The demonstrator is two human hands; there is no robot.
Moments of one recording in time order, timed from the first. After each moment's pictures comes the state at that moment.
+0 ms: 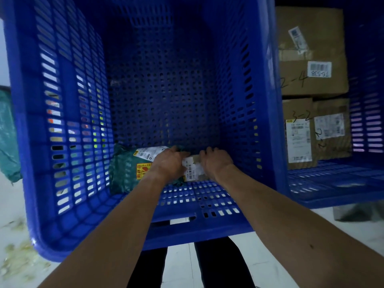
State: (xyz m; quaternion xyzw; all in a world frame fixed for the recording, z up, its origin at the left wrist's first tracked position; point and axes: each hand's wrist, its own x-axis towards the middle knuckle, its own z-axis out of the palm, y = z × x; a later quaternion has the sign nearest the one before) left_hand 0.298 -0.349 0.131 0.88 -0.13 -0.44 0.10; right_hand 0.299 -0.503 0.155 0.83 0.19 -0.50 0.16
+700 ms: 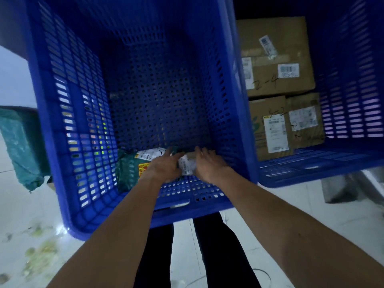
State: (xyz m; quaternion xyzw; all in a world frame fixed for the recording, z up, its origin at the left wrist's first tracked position) left_hand 0.296 -0.346 0.183 0.84 -0.12 -0.52 0.08; right_hand 0.282 -0.511 0.214 0.87 0.06 -0.49 -0.05
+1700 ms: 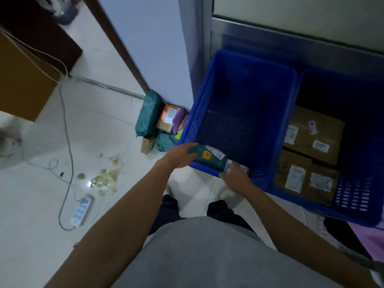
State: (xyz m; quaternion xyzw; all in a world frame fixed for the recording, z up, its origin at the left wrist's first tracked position) left_hand 0.156 -0.224 0.504 0.87 0.20 -0.34 0.31; right_hand 0.185 -0.457 0.475 0.84 0.01 -0.48 -0.25
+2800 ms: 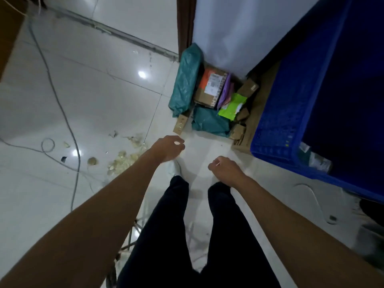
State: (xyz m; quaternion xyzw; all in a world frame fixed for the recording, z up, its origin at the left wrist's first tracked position) left_hand 0.042 0.198 0.323 0.77 0.29 -0.40 0.40; right_hand 0.080 -0.012 0.357 0.82 -0.03 -0.55 -0.18
